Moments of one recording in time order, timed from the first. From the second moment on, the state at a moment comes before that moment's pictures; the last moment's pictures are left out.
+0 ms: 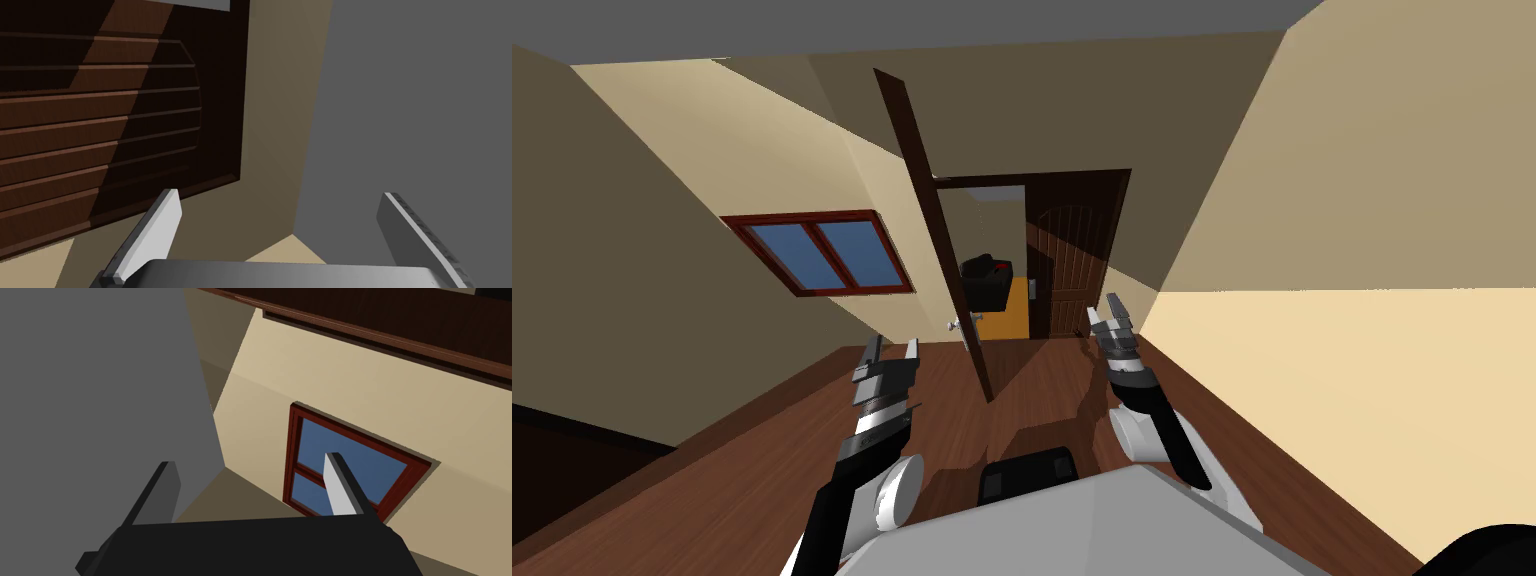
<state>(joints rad) 0.49 -0.03 0.02 -2.34 0.11 -0.39 -0.07</state>
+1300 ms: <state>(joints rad) 0.34 -0.11 0.01 -2.03 -0.06 -0.43 0.00</state>
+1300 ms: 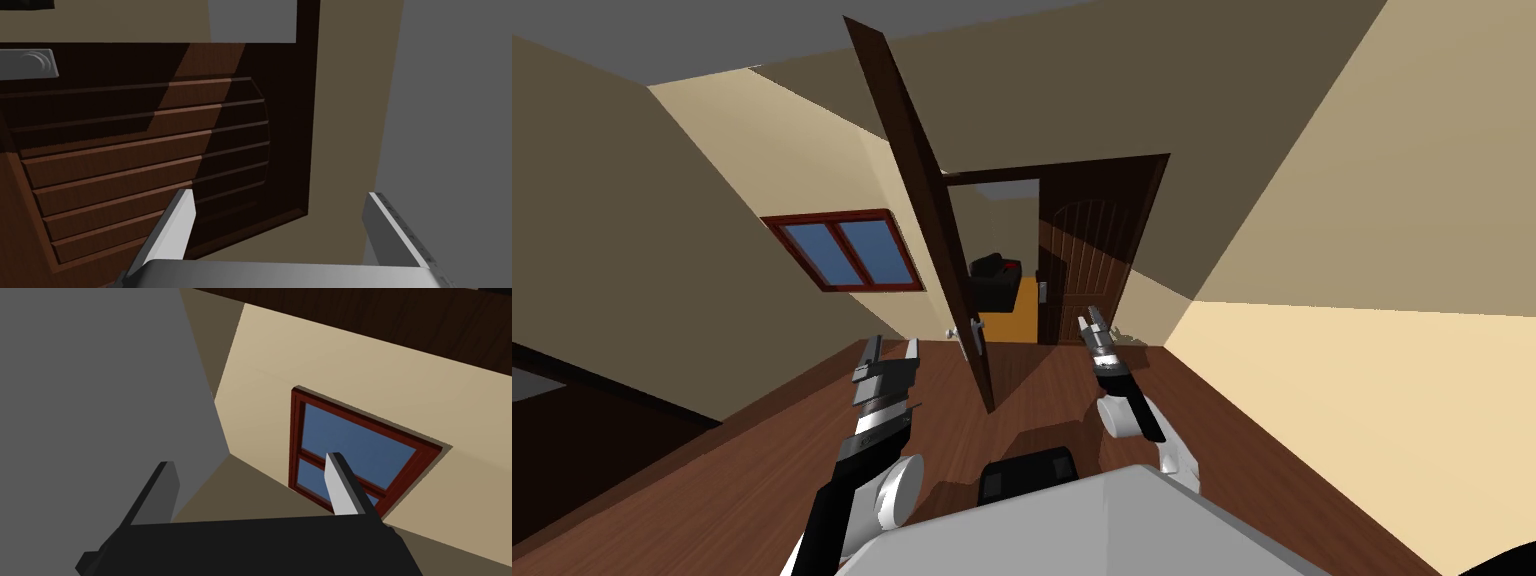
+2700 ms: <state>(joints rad) 0.14 -0.20 -0.02 -1.63 -0.27 -0.46 0.08</state>
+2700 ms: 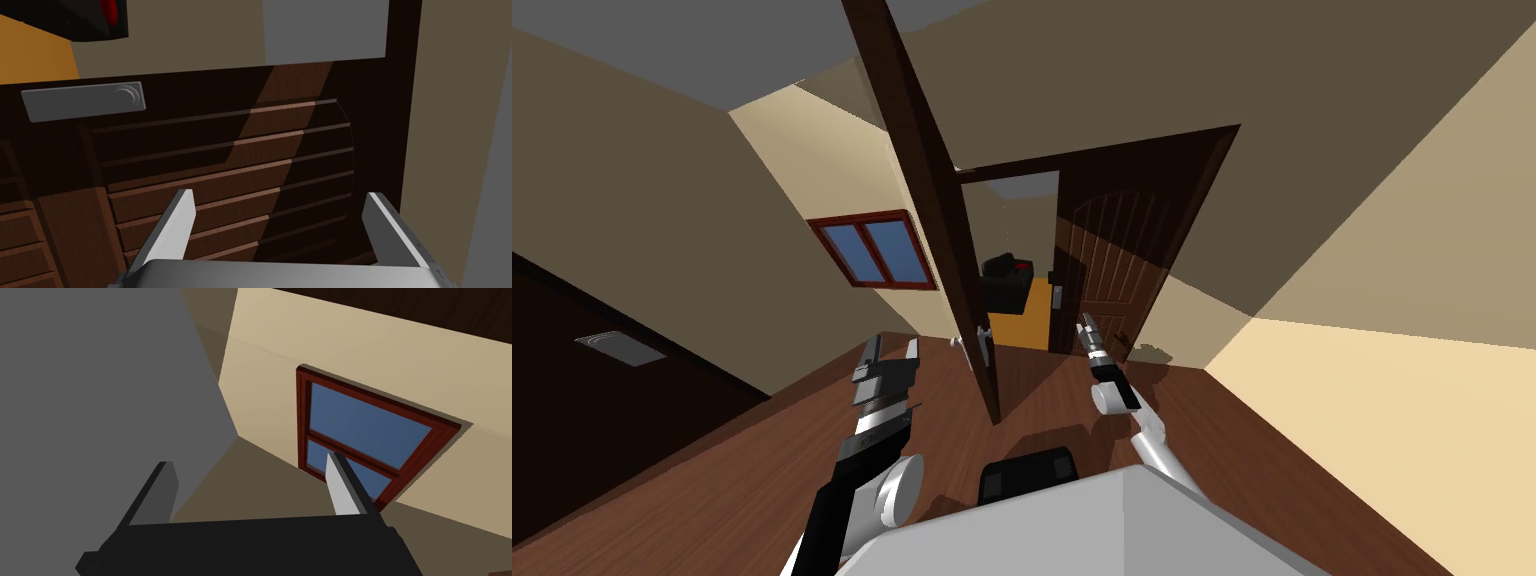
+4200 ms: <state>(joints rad) -0.08 -0.30 -0.04 -1.17 -0.52 -0.50 0.19</state>
